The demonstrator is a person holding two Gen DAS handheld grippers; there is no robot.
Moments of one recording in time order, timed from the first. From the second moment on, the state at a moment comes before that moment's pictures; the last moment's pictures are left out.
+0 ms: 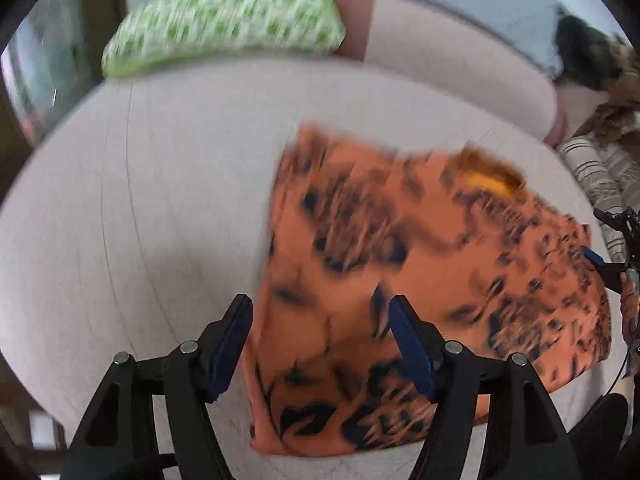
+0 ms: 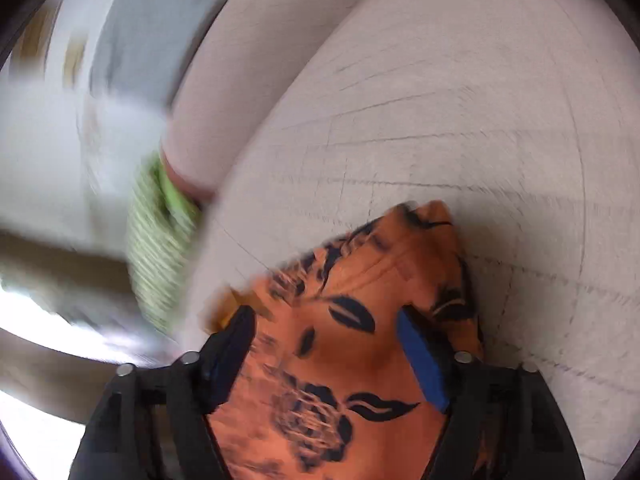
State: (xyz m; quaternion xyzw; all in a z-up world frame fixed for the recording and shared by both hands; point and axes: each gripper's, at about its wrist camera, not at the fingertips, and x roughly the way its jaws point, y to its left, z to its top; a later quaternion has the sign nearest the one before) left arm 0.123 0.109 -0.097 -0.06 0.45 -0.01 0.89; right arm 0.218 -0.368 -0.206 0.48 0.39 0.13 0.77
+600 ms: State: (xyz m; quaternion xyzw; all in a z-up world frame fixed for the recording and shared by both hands) left arm 0.225 0.133 -0.116 -0.13 0.43 0.05 0.89; right arm 0.204 -0.319 -0.152 0.36 0.40 0.21 0.82
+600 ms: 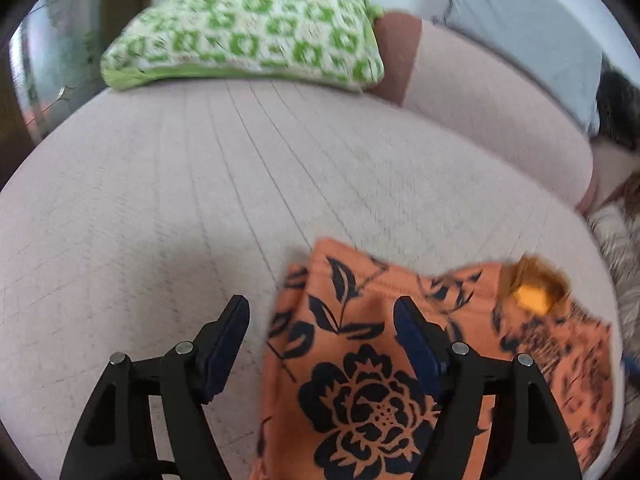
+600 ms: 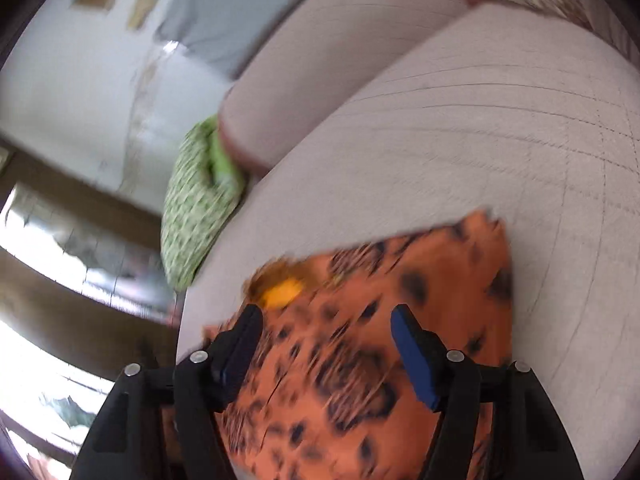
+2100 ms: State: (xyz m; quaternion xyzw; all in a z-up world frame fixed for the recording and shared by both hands) left arm 0.086 0.045 -0.095 -0.05 0.41 -0.05 0.91; right arm 0.025 -0.342 -0.242 0.55 0.39 0.06 0.73
